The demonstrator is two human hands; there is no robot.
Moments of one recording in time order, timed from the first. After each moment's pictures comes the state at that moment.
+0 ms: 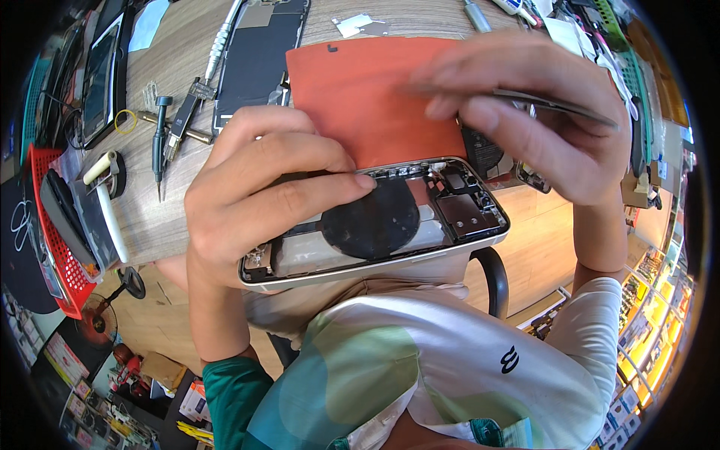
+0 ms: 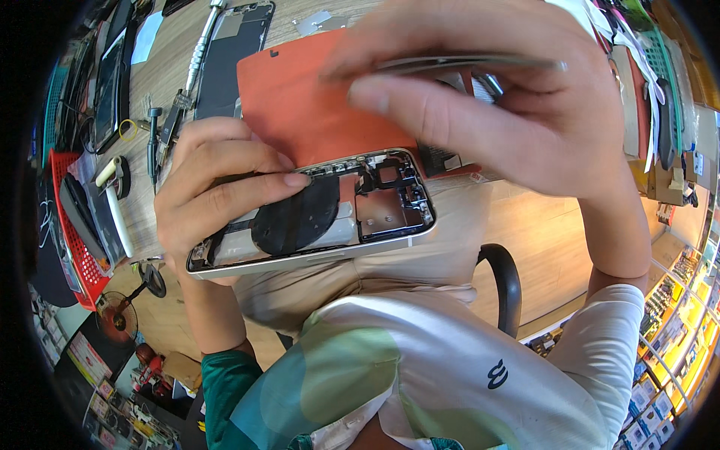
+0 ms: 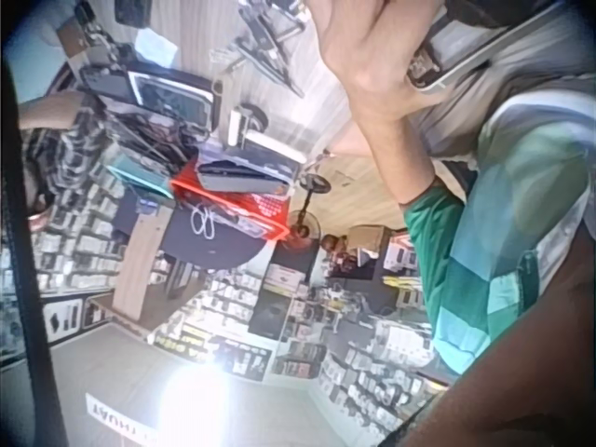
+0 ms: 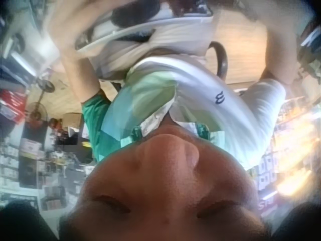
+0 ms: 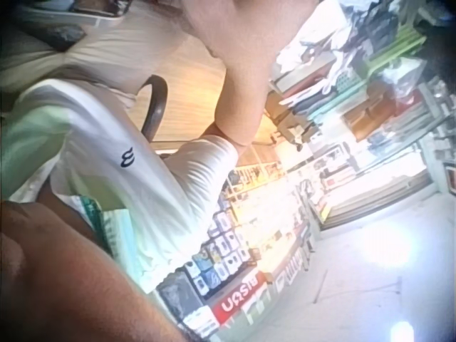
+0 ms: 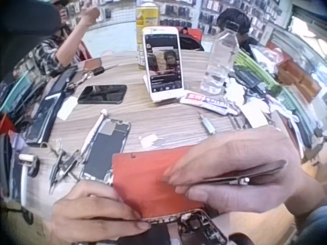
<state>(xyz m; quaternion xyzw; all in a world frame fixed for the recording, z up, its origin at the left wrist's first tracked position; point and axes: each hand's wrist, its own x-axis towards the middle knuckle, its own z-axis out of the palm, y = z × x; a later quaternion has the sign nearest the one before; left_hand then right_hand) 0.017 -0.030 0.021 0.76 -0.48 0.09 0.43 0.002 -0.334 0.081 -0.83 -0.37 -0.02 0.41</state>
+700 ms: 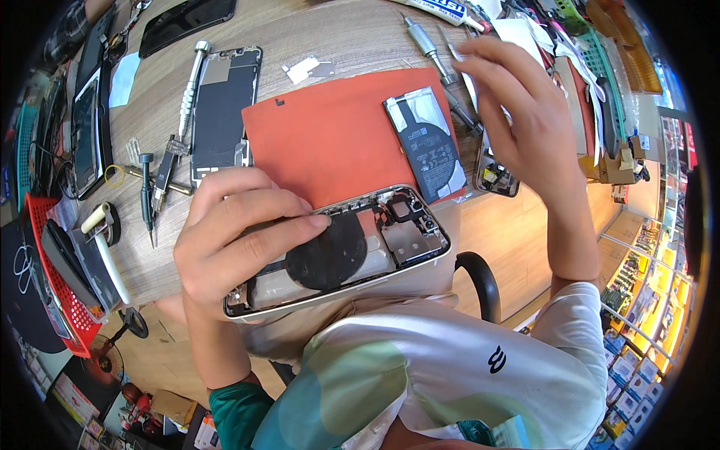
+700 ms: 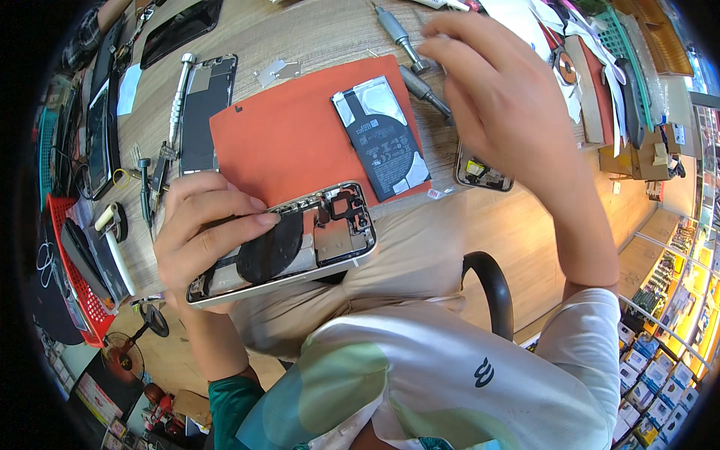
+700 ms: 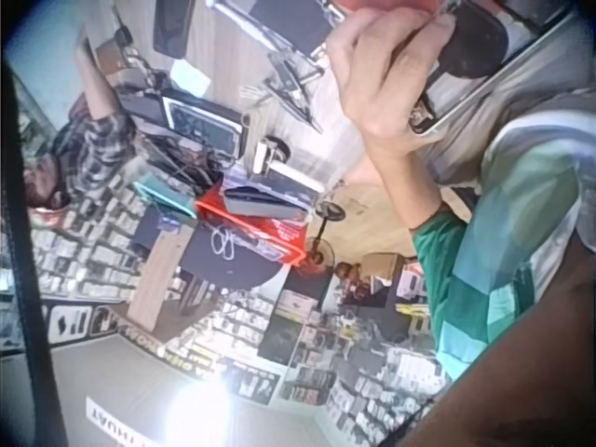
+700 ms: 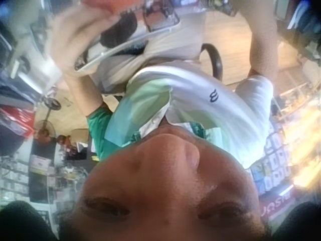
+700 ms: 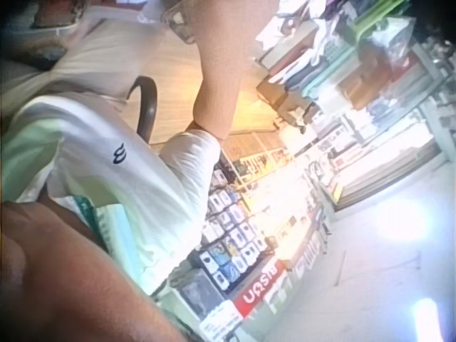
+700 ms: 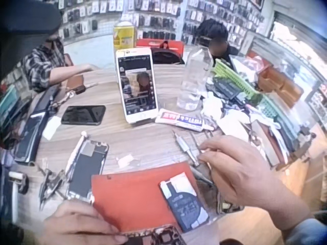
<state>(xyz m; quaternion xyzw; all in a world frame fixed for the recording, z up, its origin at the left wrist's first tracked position) 0.012 -0.031 0.024 0.77 -0.47 0.08 0.42 -0.028 -0.381 0.047 -0.95 -0.20 -0.24 0.08</state>
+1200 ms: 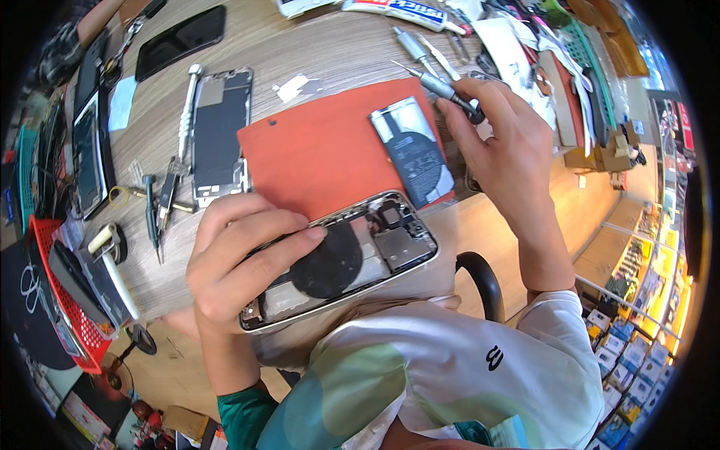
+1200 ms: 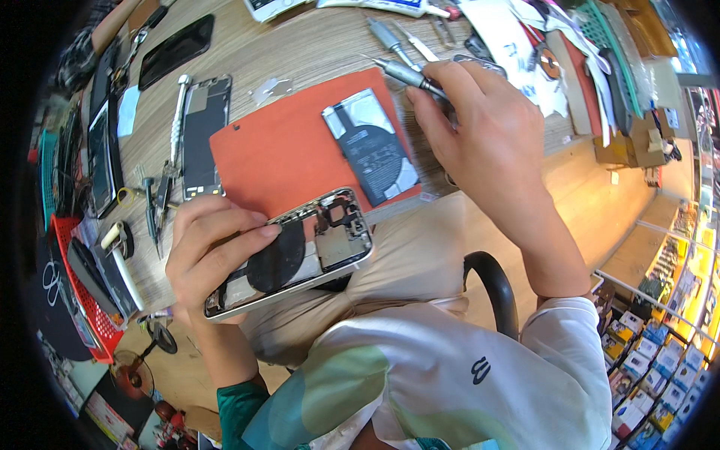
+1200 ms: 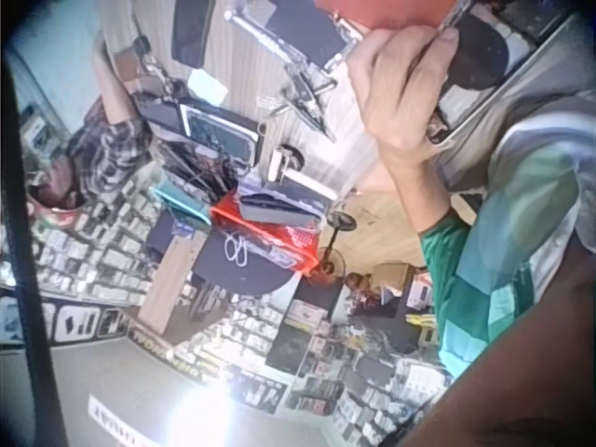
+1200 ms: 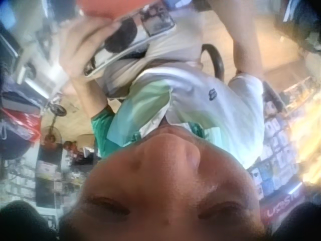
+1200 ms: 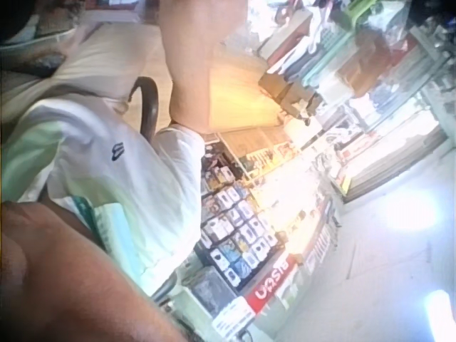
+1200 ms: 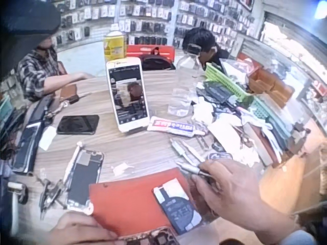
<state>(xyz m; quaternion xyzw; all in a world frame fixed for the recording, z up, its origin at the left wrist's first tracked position) 0.006 -0.030 0.025 0.78 -0.46 0.08 0.41 -0.058 -0.347 0.035 -0.97 0.04 -0.24 0.09</state>
